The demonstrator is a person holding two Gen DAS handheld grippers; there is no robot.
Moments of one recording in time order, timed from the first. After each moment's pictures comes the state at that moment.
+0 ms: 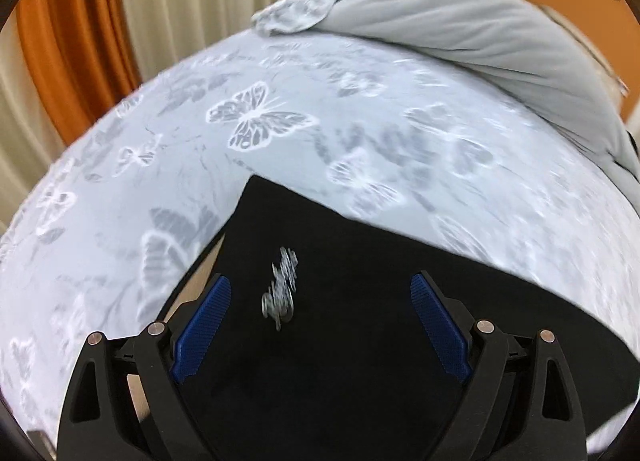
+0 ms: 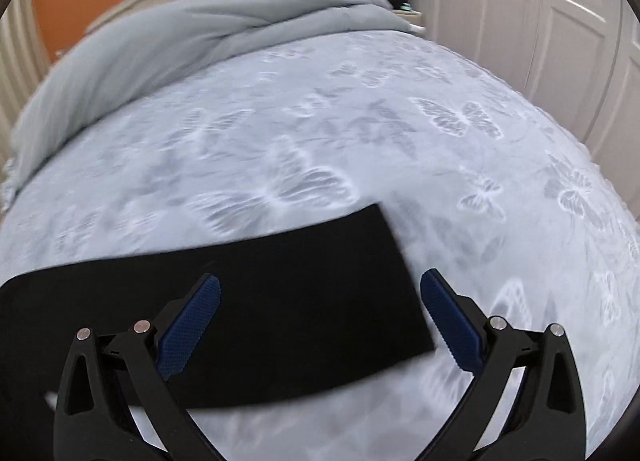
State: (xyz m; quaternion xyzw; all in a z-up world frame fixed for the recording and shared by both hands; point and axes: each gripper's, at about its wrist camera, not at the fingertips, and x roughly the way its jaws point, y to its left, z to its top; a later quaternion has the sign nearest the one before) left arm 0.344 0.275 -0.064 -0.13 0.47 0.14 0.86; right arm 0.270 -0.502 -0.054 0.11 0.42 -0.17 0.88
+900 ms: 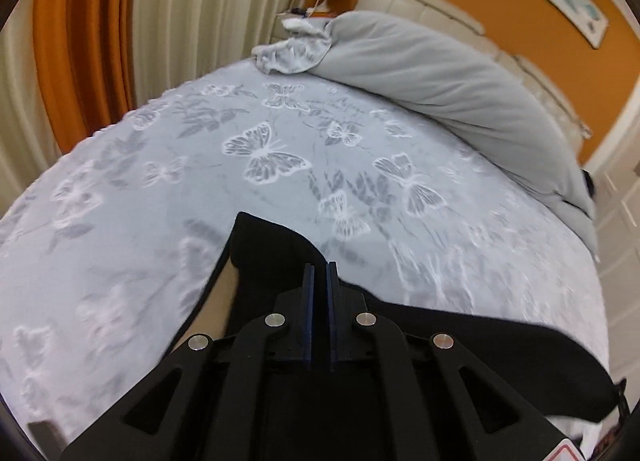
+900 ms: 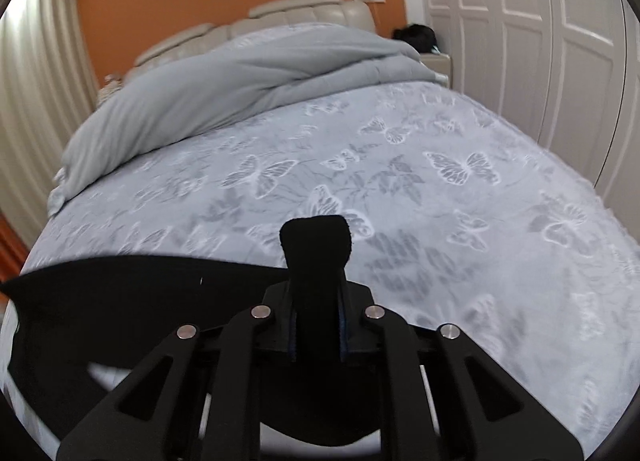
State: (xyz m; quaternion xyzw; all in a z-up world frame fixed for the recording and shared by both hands) left arm 0.244 0.301 0.024 -0.19 0.40 0.08 0.89; right arm 0.182 -0.490 0.022 0.11 0.34 -0.08 0.93
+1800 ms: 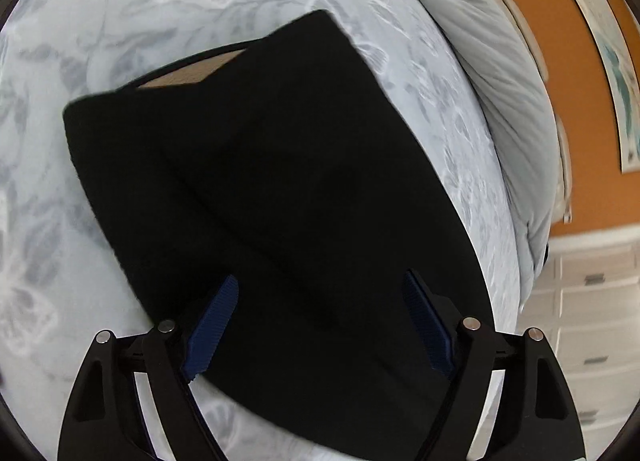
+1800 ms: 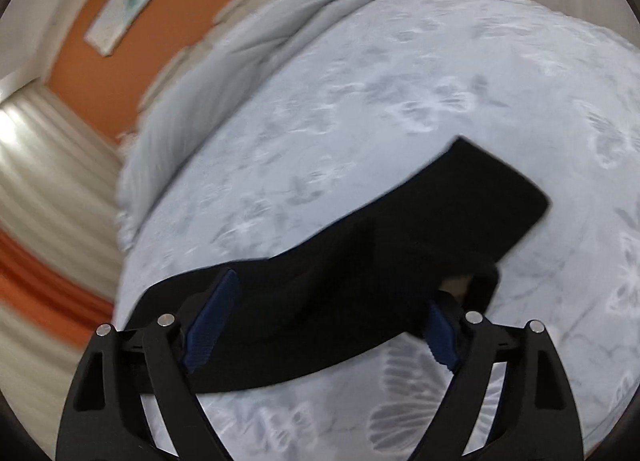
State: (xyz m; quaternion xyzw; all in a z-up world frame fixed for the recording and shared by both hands) left arm 0.114 0.309 -0.108 -0.47 0.46 0.08 0.75; right arm -0.004 -0.448 -0.013 0.34 0.35 -0.08 0.87
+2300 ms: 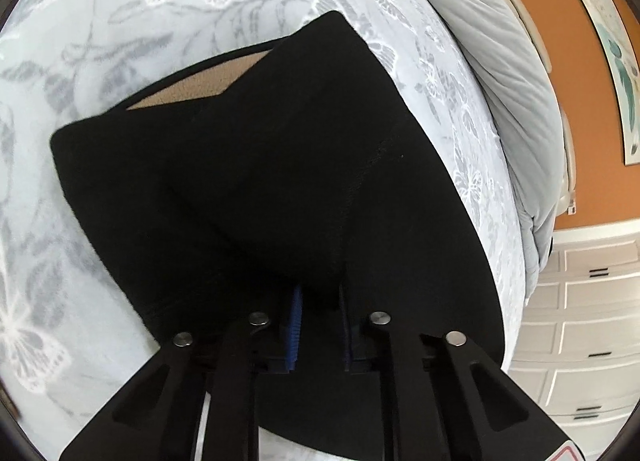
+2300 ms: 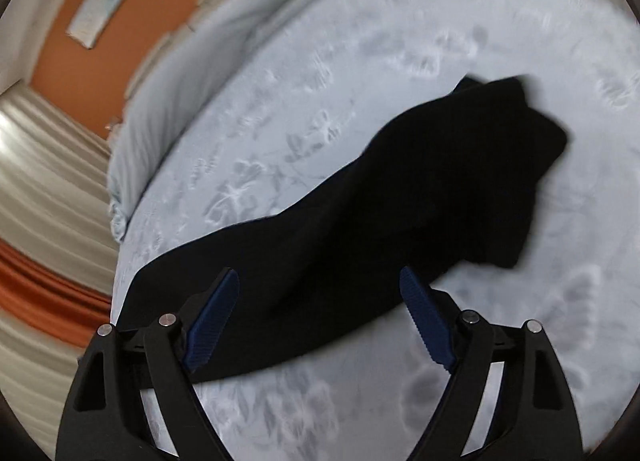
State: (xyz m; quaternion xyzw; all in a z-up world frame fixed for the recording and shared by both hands) left arm 0.130 0.318 -0.115 -0.46 0.48 0.07 0.74; right arm 0.025 -0.416 -0.040 0.36 0.40 -0.07 0.84
